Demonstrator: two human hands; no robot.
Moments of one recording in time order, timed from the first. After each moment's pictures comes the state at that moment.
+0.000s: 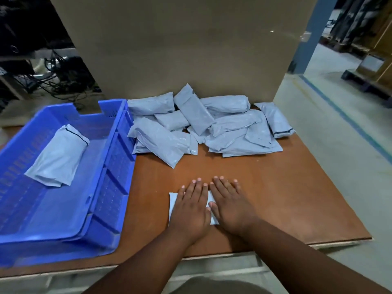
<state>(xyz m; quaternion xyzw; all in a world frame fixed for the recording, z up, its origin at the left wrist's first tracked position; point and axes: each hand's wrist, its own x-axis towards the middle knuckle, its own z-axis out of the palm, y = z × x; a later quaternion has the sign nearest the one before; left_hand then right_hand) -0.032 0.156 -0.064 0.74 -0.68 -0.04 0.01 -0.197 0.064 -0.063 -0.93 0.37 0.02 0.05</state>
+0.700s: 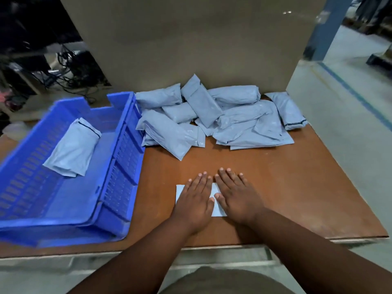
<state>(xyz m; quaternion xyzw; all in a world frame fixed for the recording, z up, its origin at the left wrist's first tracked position) -0.022 0.158 -0.064 0.73 -0.68 -0.08 0.01 -0.200 0.056 -0.063 -0.93 0.35 0.02 0.08</state>
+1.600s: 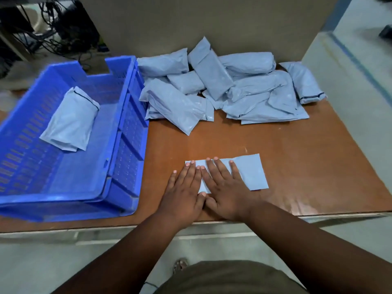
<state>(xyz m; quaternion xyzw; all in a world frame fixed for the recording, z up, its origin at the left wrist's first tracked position) 0.015 0.230 -0.074 0.74 -0.66 -0.07 -0.01 -0.158 0.124 -0.072 -0.96 0.27 0.05 0.07</state>
